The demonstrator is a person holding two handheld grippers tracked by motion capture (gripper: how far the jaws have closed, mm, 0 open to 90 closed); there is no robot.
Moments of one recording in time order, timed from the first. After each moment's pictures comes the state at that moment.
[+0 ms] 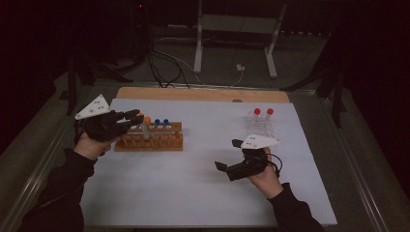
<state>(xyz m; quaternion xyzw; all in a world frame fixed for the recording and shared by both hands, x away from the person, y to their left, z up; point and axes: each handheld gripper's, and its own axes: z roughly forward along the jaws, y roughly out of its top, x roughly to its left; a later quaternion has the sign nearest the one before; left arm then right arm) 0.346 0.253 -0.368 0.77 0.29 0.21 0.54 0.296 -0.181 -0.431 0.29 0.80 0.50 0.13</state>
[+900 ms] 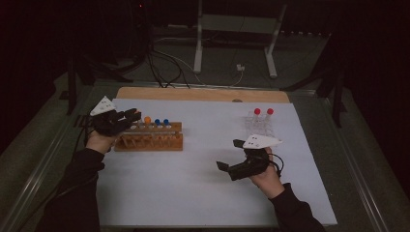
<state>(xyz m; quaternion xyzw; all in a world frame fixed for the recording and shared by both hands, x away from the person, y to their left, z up) 0.394 0.263 -0.434 0.75 0.37 0.22 0.51 0.297 -0.186 -0.432 0.29 0.80 0.51 0.12</state>
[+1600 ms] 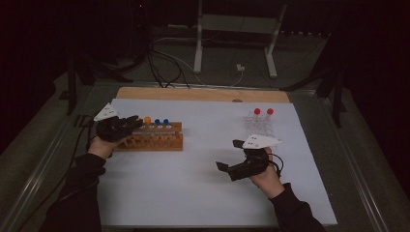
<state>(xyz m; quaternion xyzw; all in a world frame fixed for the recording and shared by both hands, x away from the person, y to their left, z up) 0.390 0.265 -0.450 0.76 0.37 0.19 0.50 0.297 -0.186 -0.432 0.29 0.80 0.51 0.12</state>
